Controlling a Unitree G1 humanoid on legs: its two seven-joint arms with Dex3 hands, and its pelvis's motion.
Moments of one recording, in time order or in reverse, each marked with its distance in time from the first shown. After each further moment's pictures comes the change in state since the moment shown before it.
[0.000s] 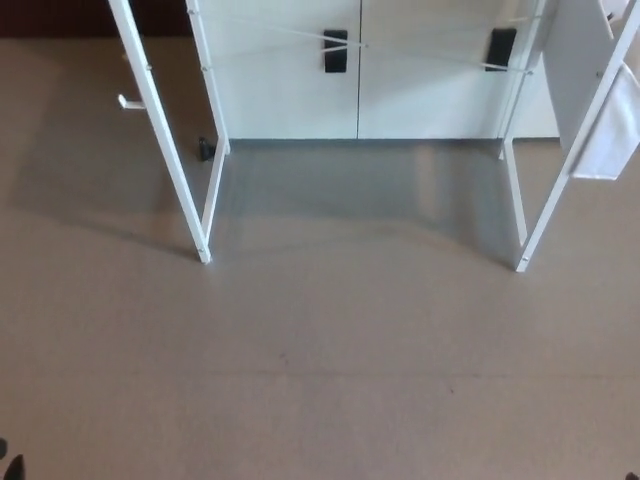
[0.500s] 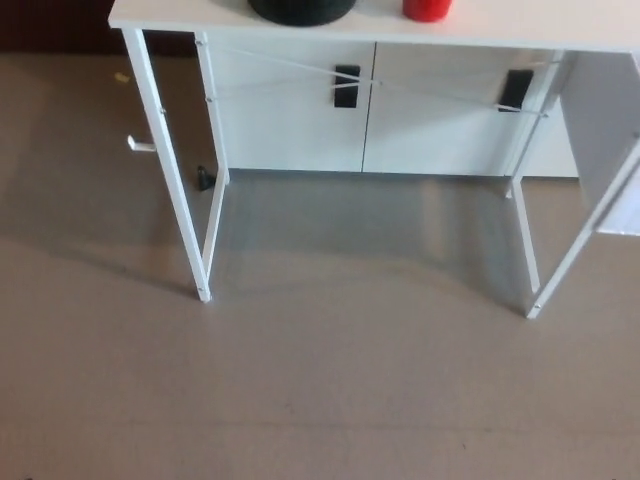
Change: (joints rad) left_arm 0.005 0.008 -0.011 -0.004 0.004 0.000 0.039; right_arm -0.005 0.010 0.015 0.001 -0.004 0.008 -0.040
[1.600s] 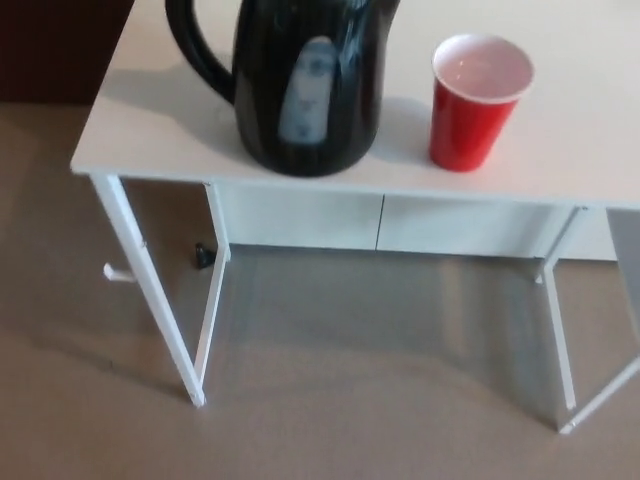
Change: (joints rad) left_arm -0.001 0.006 -0.007 0.003 0.003 0.000 0.006; right_arm 0.003 0.003 0.007 0.001 0.000 0.003 -0.013
